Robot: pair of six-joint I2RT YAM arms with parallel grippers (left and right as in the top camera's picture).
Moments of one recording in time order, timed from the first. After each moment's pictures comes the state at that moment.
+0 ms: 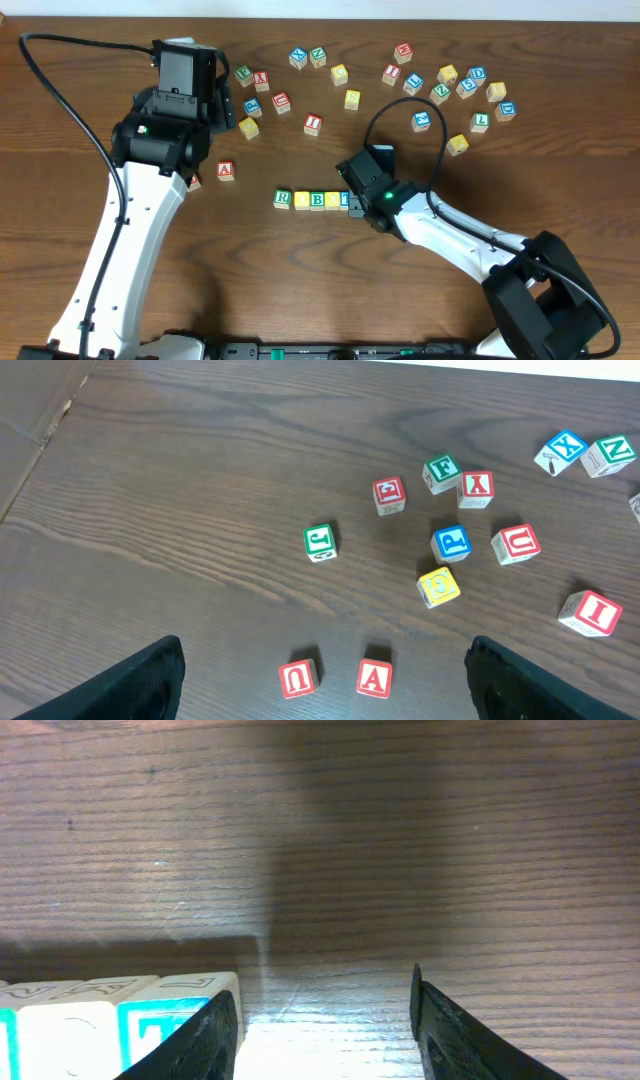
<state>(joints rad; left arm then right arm) -0.20 1.44 1.44 -0.86 -0.40 -0.25 0.67 1.71 0.95 -0.42 0.27 0.65</state>
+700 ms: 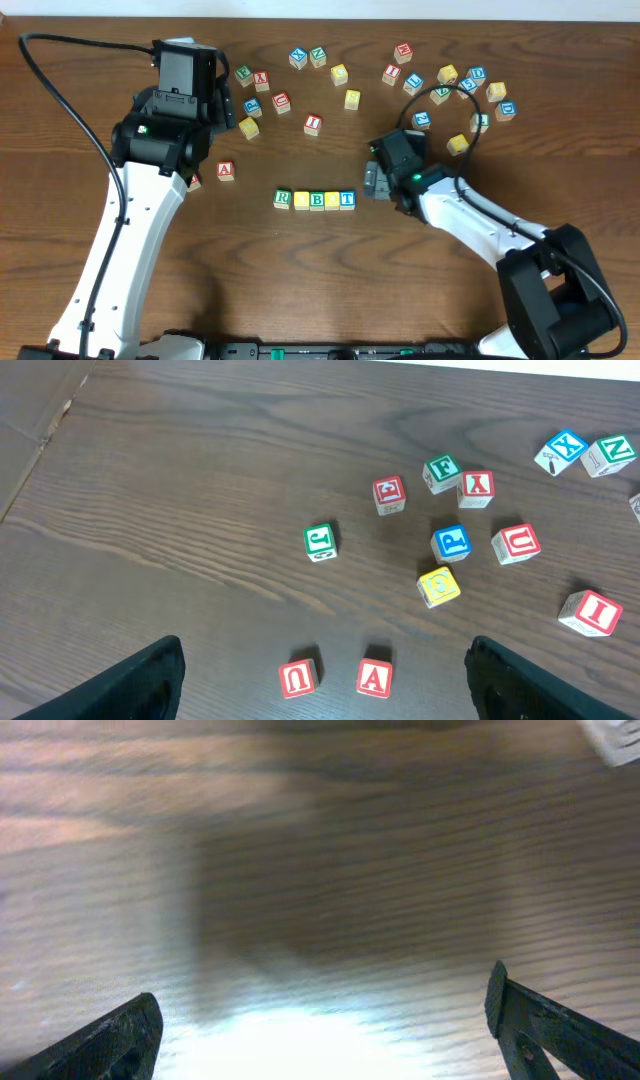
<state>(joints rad) -0.20 1.44 1.44 -0.86 -0.40 -0.25 0.49 1.71 0.95 -0.40 0.27 0.58</state>
